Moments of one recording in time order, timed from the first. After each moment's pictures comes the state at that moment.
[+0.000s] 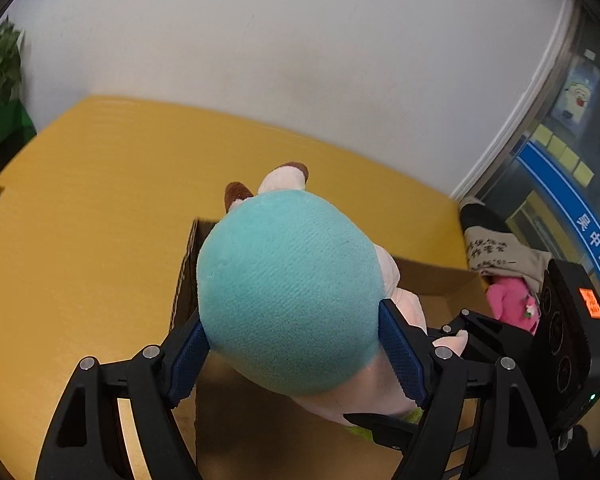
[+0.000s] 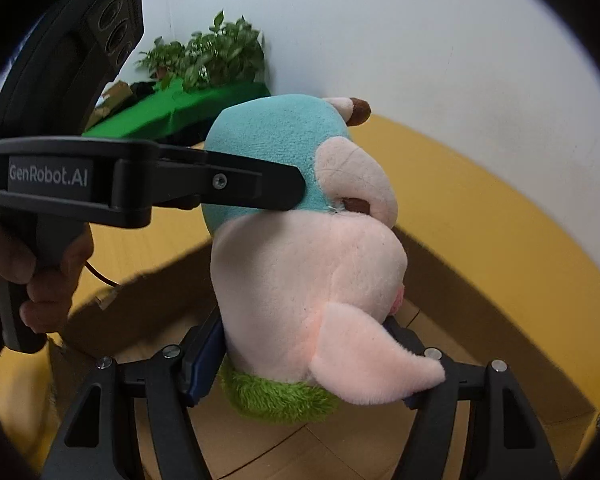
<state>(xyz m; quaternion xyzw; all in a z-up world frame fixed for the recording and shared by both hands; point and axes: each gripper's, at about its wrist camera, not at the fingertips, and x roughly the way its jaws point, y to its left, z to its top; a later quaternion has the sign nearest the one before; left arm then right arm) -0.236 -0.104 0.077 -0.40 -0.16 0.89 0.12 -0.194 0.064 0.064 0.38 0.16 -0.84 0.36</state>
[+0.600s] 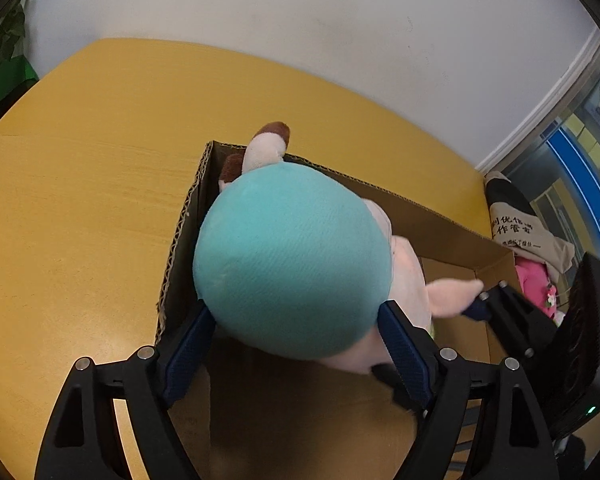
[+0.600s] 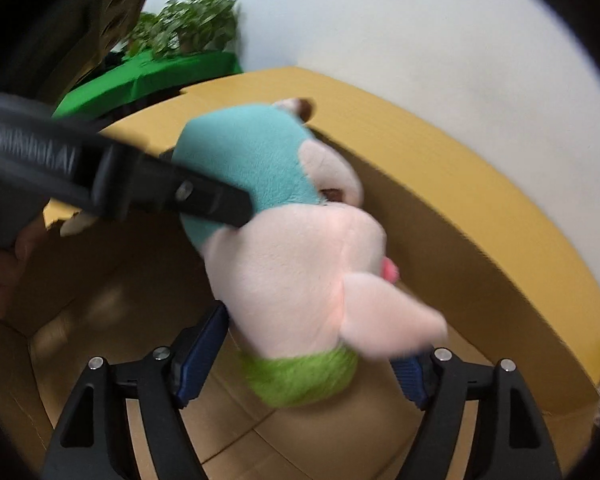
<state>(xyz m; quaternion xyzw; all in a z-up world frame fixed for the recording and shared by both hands) -0.250 -0.098 0.030 -0.48 -0.17 0.86 0.10 -0.210 0.064 0.028 0.39 0.20 -0.85 0.29</state>
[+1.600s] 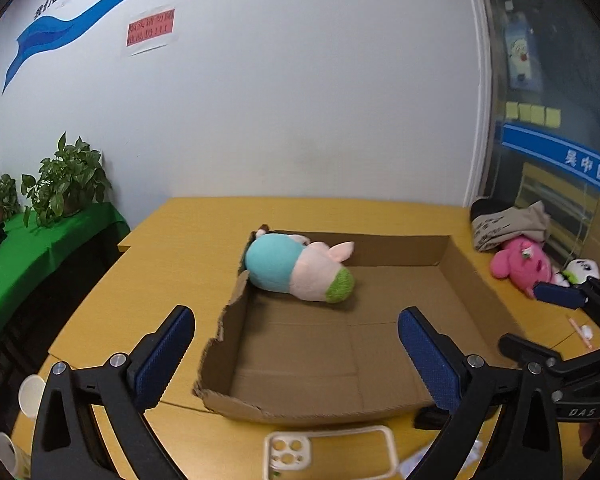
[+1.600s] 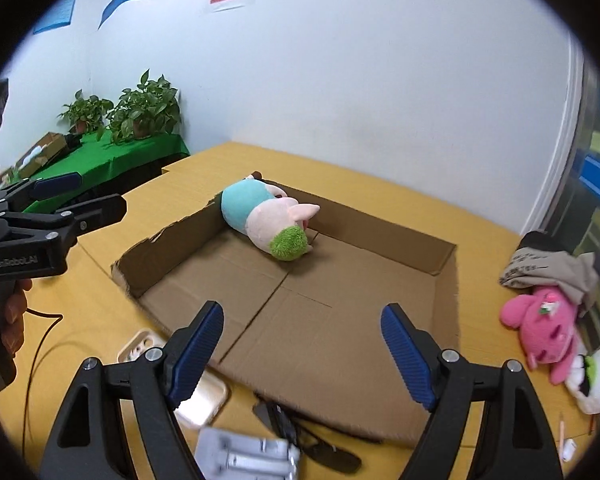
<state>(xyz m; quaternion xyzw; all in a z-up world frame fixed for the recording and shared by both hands) 0.066 -0.033 0.154 -0.24 -0.03 0.97 0.01 0.038 0.143 0.146 0.29 0.12 -0.93 0.16</state>
